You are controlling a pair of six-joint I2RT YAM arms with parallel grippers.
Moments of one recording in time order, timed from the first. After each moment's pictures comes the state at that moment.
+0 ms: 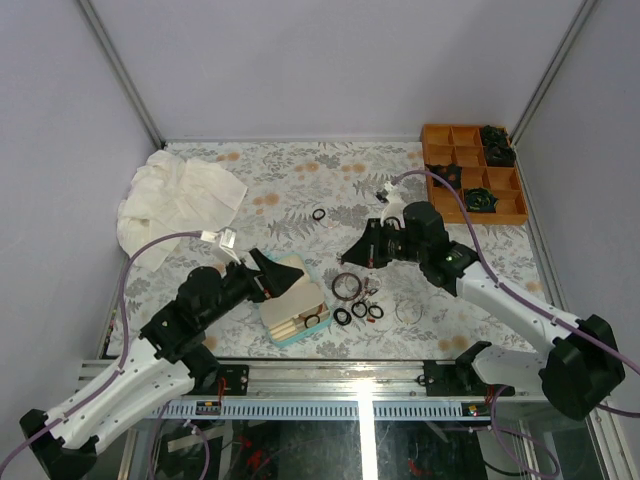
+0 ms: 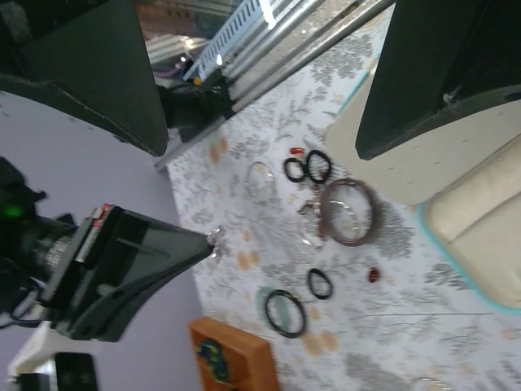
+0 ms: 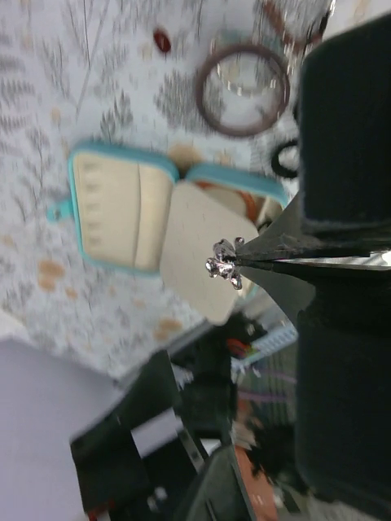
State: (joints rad) left arm -0.75 0.51 0.47 -0.23 -0.01 -0.94; right arm 0.61 1.20 0.82 -0.11 -0.44 0.58
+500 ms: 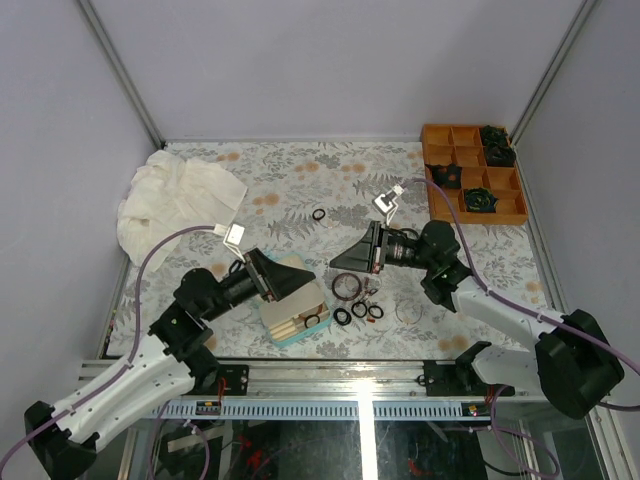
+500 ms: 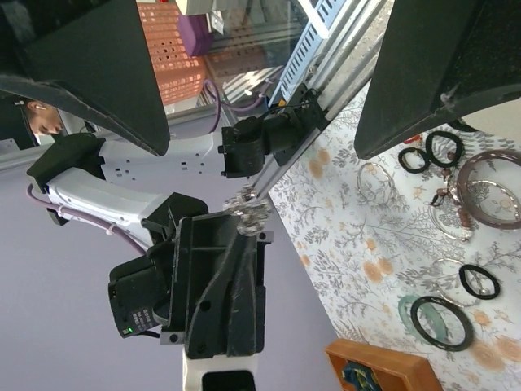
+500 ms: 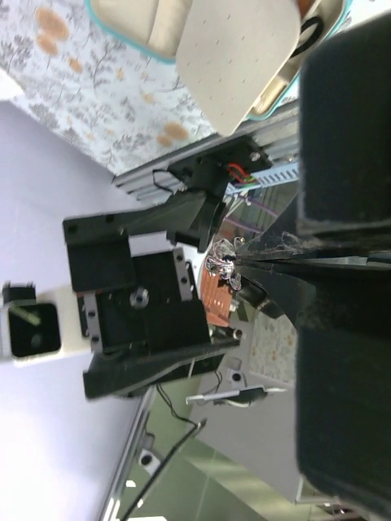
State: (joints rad) left arm -0.75 0.53 0.42 0.14 0.26 -1.03; right arm 0.61 1.17 0.57 0.66 -0.81 1.17
